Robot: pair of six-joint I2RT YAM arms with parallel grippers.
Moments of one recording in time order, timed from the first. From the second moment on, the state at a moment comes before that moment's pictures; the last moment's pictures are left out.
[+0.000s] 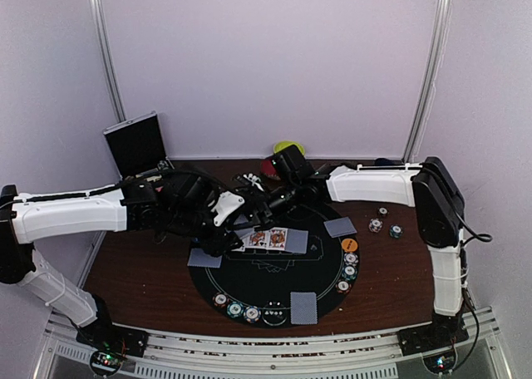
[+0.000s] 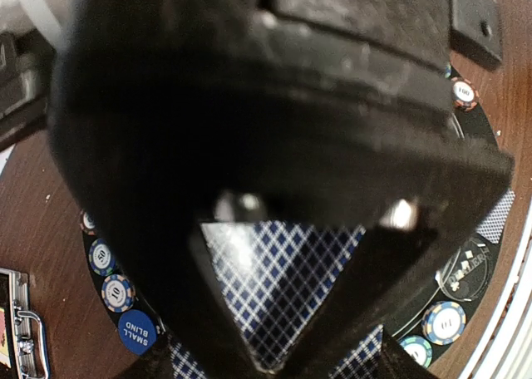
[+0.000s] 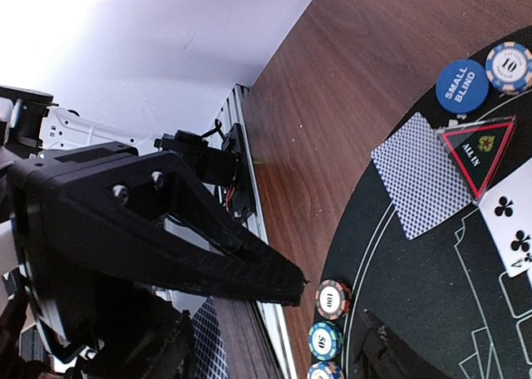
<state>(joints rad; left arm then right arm) -0.96 1.41 1.07 -0.49 -0.05 0.12 0.81 2.09 1.63 -0.24 -0.97 0.46</state>
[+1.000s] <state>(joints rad) -0.96 1.41 1.05 -0.52 -0.07 0.12 0.76 2.10 1.68 -0.44 -0.99 0.35</state>
